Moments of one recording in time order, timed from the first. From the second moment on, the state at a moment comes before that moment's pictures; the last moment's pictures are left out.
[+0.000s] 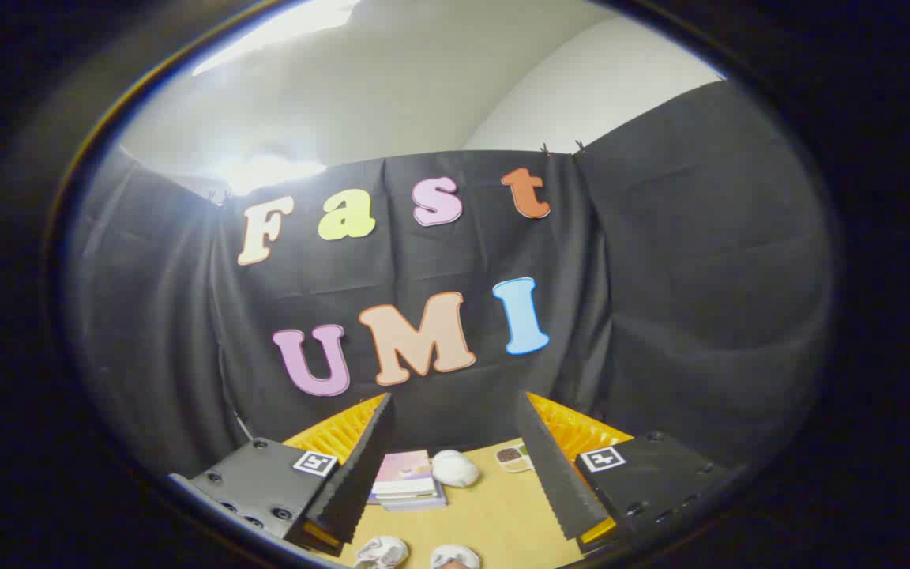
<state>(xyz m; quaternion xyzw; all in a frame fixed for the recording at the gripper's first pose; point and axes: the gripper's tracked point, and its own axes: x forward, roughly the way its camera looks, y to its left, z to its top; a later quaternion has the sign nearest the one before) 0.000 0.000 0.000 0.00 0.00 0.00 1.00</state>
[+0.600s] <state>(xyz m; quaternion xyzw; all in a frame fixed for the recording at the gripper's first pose) 0.015 0.022 0.007 -0.04 -0.02 0.02 1.00</state>
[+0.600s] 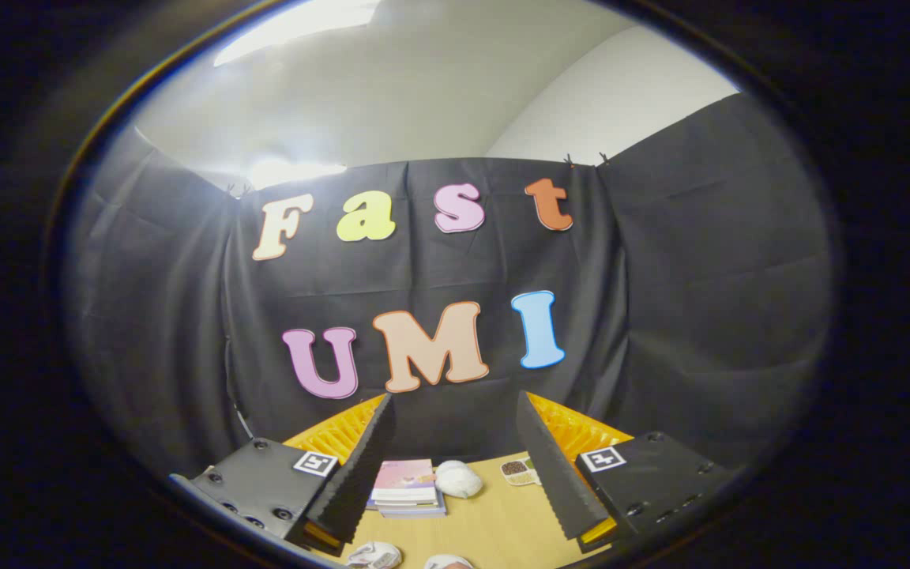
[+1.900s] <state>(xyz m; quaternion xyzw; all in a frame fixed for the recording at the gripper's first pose) 0.009 0.142 -0.105 0.01 0.09 0.11 0.99</state>
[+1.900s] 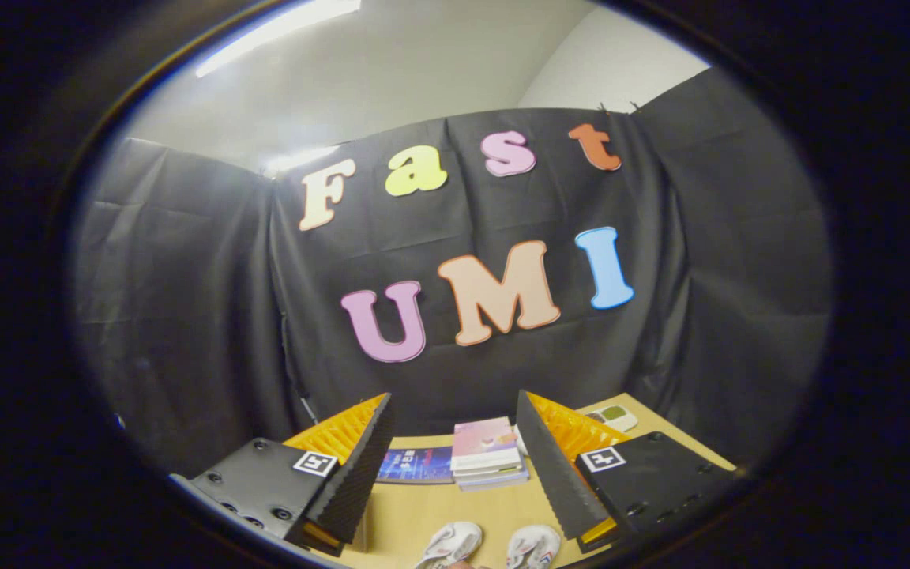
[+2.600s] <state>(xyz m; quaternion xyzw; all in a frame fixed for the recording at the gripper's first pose) -0.028 0.282 -0.300 0.08 0.30 0.22 0.92</state>
